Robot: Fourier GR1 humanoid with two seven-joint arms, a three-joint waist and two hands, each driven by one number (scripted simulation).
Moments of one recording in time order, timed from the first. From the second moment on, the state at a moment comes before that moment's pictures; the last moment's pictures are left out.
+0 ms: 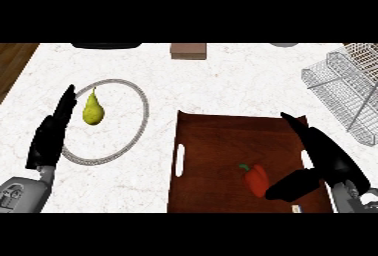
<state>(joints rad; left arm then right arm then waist) -0.18 0.49 -0.20 -1.38 0.11 0.31 0.00 -0.23 -0.52 0.37 -1.91 0.17 0.12 1.11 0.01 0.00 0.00</state>
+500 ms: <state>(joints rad) -0.18 0.48 -0.17 -1.43 0.07 0.28 0.06 -0.18 -0.47 0.45 -1.92 0.25 0.14 1.12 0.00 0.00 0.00</state>
